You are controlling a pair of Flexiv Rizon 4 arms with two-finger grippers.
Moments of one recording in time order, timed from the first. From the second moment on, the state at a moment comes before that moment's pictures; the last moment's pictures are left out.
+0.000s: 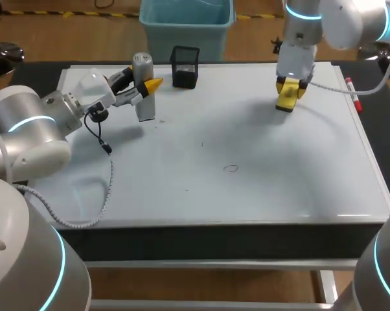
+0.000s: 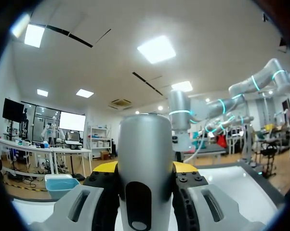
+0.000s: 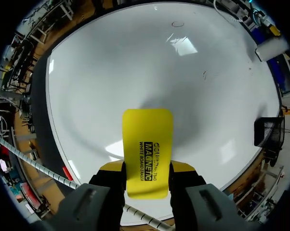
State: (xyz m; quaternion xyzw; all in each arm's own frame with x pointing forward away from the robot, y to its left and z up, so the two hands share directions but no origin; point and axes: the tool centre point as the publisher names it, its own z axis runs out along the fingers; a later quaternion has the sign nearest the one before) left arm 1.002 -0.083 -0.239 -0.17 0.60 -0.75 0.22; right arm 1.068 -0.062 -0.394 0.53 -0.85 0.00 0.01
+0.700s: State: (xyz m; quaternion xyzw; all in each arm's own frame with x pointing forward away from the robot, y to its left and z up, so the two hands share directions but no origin) left arm 1.002 -0.083 -0.239 -0.17 0.60 -0.75 0.22; right arm 1.067 -0.103 -0.396 0.48 -0.88 -0.01 0.01
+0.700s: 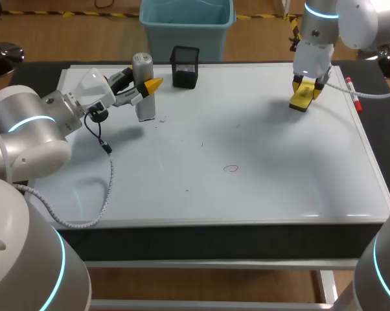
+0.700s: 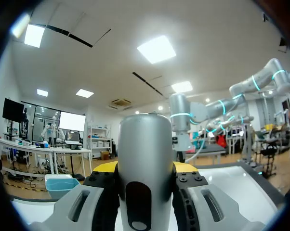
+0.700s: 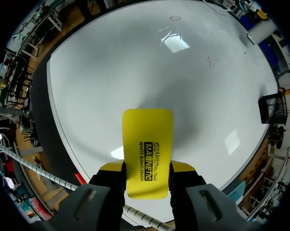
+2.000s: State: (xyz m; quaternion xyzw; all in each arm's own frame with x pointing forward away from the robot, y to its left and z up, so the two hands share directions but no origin) left arm 0.937 -0.235 -0.241 -0.08 0.61 -0.78 0.12; right arm 1.064 -0.102 -0.394 0.48 -0.88 0.00 0.01
